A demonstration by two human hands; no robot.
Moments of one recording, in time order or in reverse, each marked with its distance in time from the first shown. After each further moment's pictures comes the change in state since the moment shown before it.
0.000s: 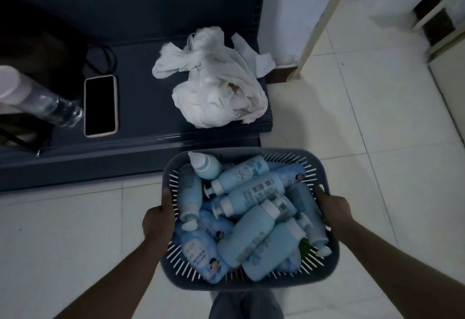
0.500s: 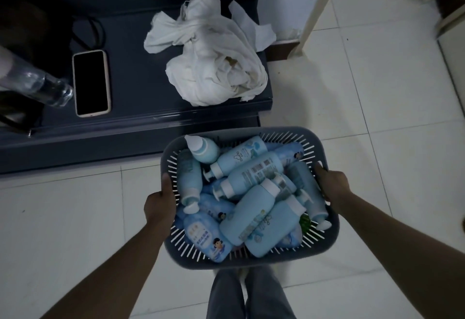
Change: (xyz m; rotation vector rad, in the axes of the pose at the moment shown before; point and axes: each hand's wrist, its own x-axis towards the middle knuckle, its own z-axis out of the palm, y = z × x) left_hand -0.009 -0.004 0.007 -0.030 0.003 -0.071; right_hand 0.010 -0.002 0.002 -0.021 0.028 -0.040
